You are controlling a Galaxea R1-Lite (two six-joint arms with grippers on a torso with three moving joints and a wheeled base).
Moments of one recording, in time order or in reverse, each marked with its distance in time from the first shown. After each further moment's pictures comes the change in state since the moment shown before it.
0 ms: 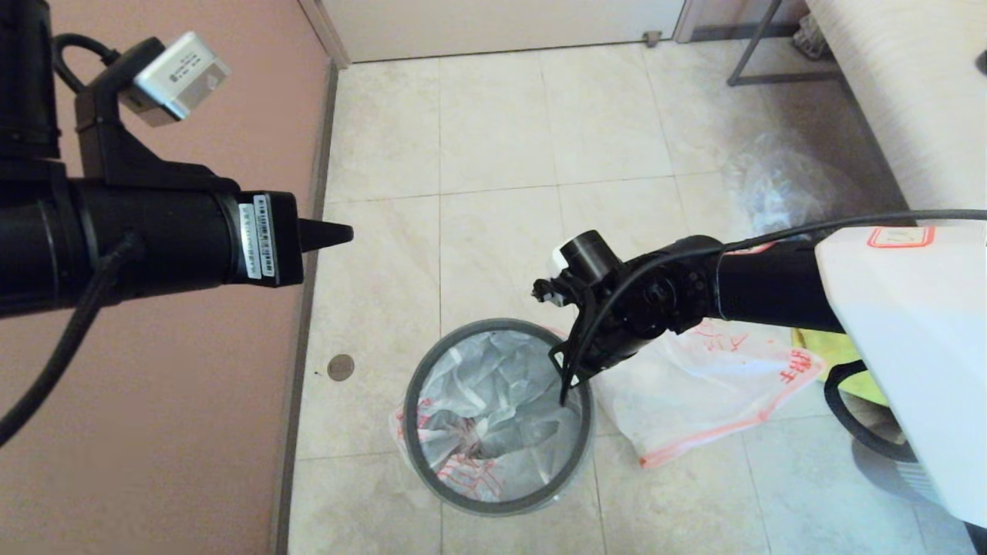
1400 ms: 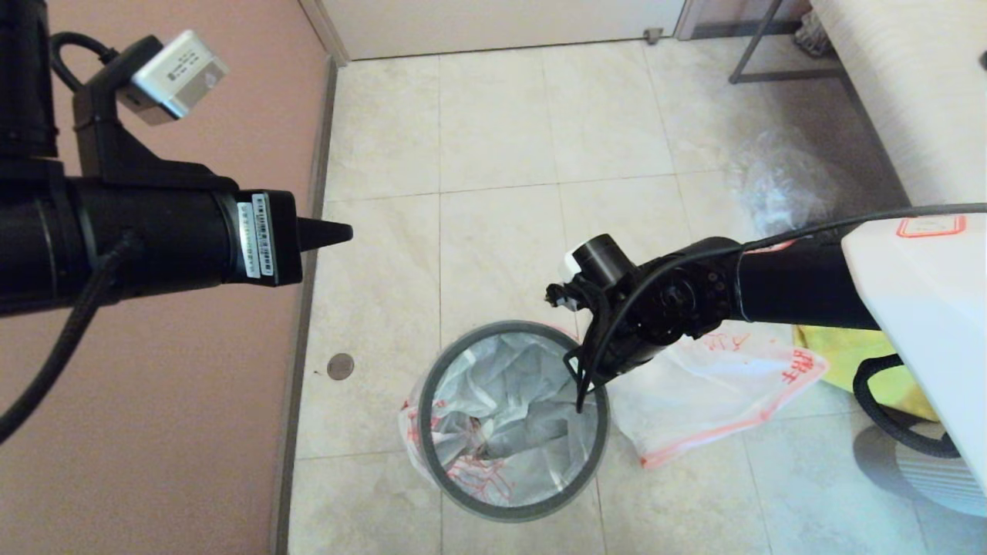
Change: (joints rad) left arm 0.000 -0.001 0.000 -0.001 0.000 0.000; right arm 0.001 -0.076 0.110 -0.027 -0.035 0.002
